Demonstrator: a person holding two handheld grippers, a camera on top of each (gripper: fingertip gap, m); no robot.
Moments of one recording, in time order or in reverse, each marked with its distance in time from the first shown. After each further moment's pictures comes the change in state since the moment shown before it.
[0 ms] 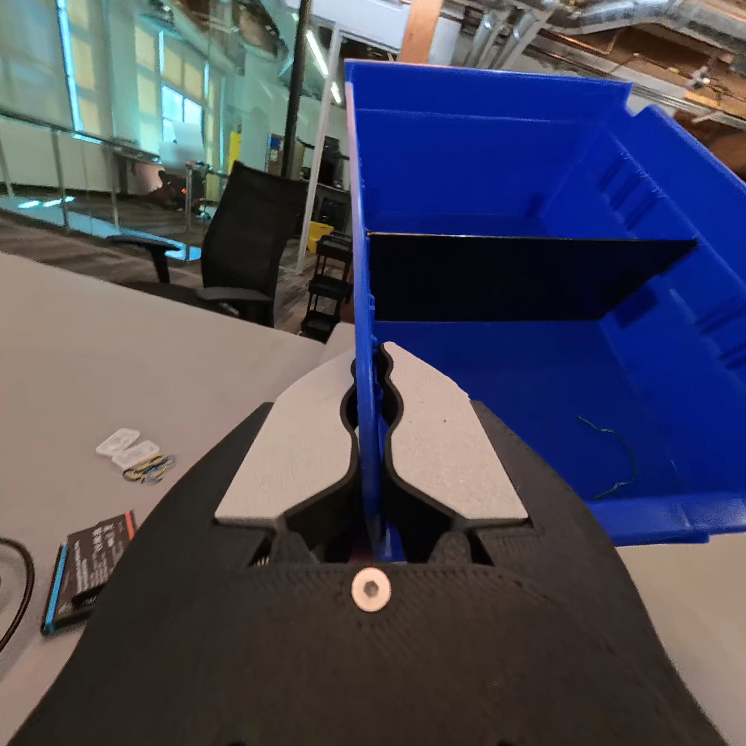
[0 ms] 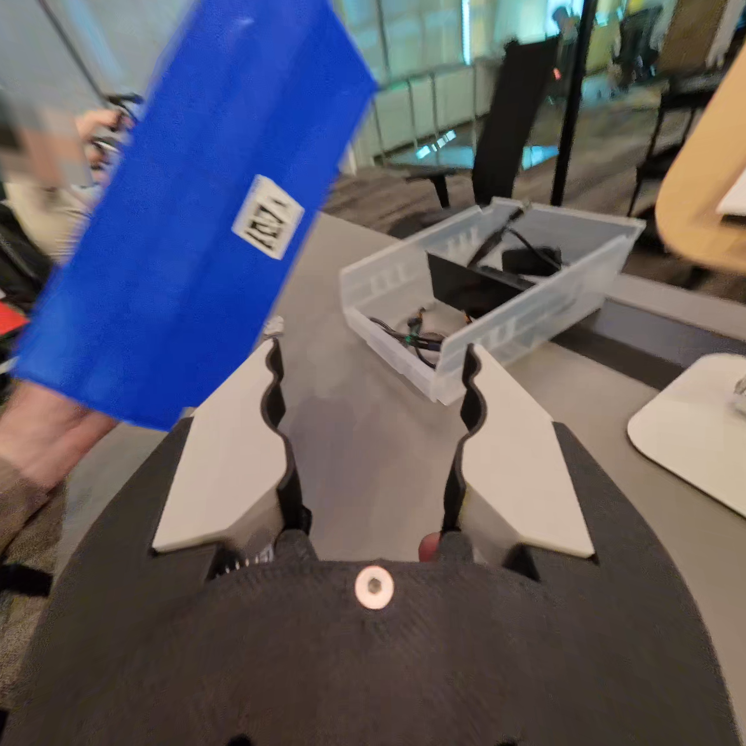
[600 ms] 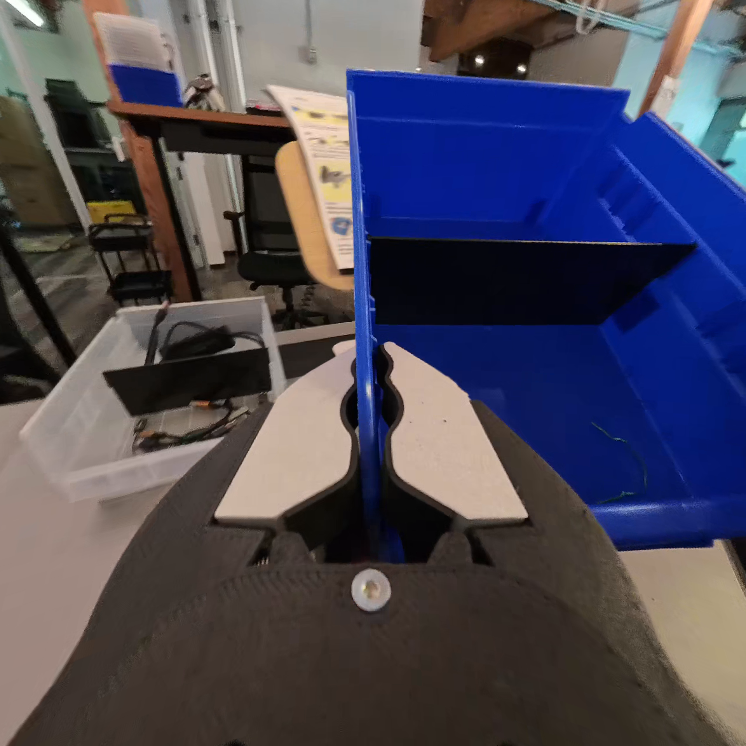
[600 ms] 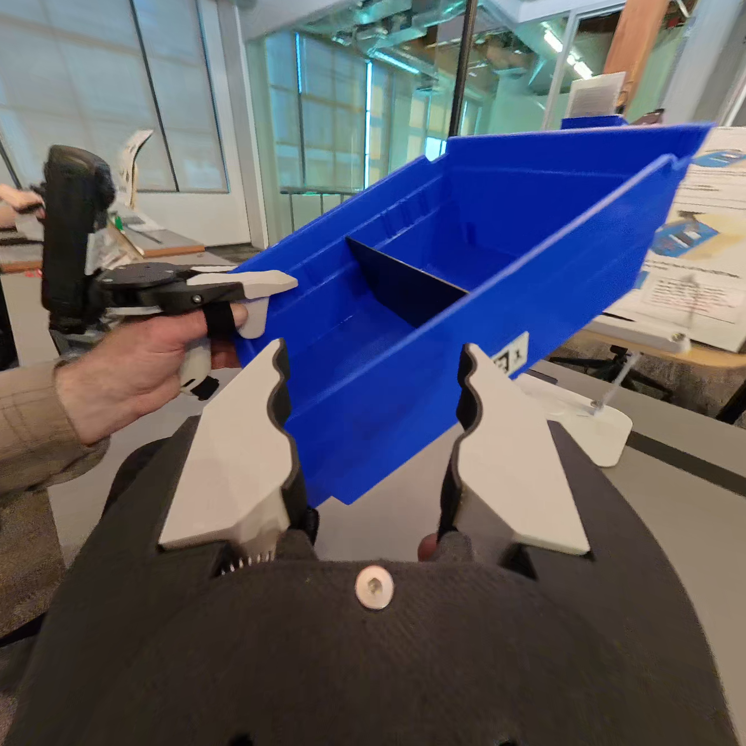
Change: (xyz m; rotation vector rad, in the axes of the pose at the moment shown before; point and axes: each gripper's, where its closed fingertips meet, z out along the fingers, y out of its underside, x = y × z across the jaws) left arm 0.273 0.027 0.009 -0.164 0.474 0.205; right arm -0.047 -0.011 -0.211 0.233 0.241 -0.242
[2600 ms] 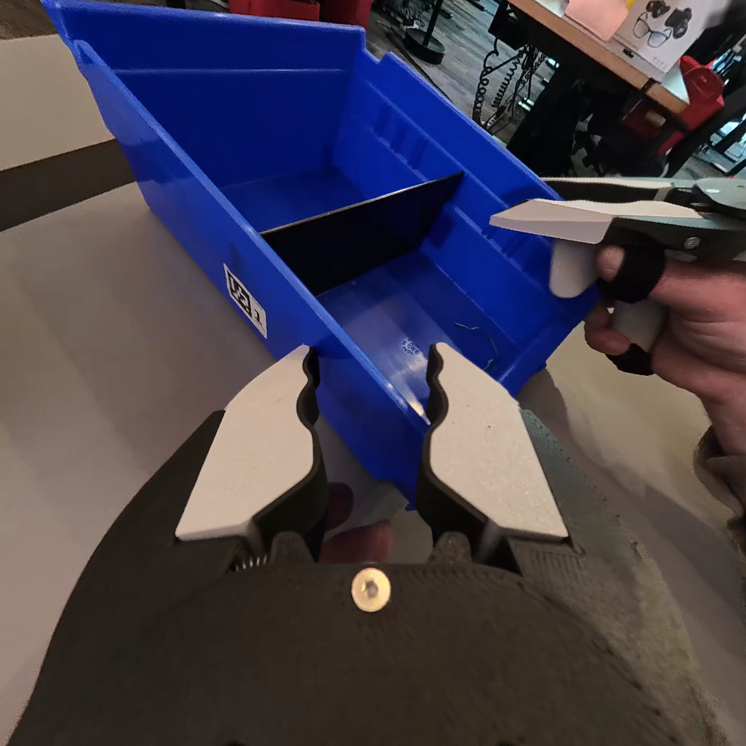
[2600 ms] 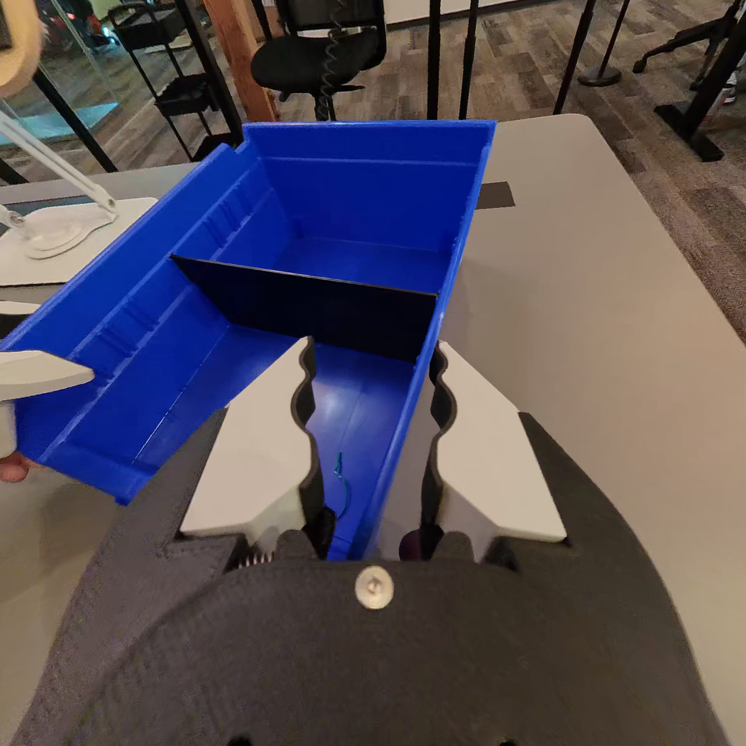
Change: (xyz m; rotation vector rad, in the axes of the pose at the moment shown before) left arm 0.404 0.154 0.260 -0.592 0.680 -0.114; right arm 0.436 0.173 -0.218 -0.416 0.654 0.318
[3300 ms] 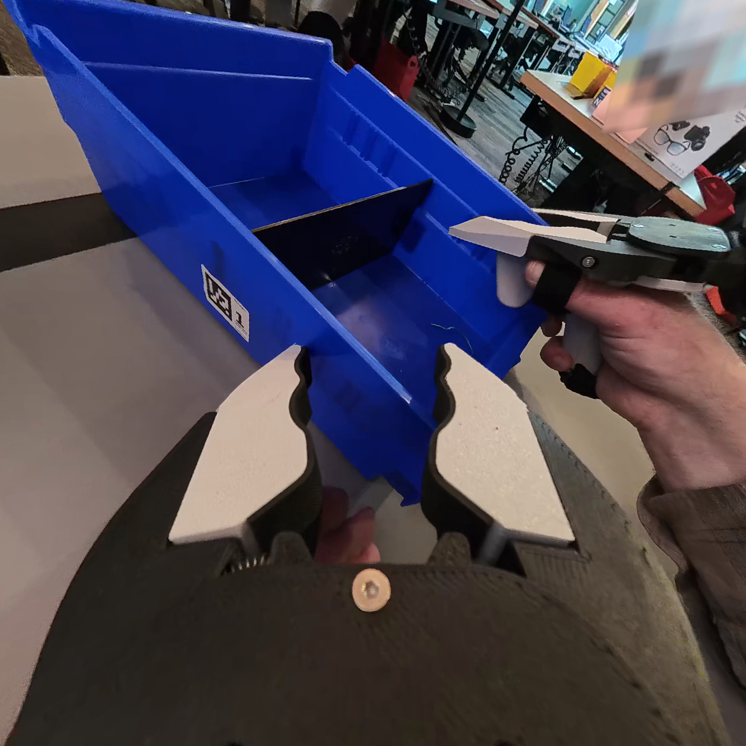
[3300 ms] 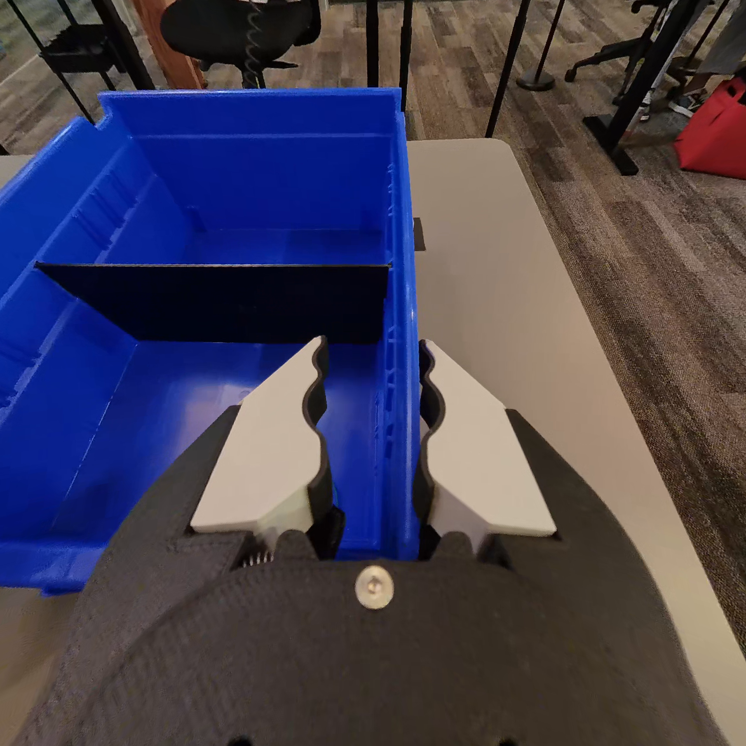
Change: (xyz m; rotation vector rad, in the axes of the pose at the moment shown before) left arm -0.009 -0.041 0.068 0.109 -0.074 -0.117; right arm 0.081 -0.033 0.077 -0.038 0.129 -0.065
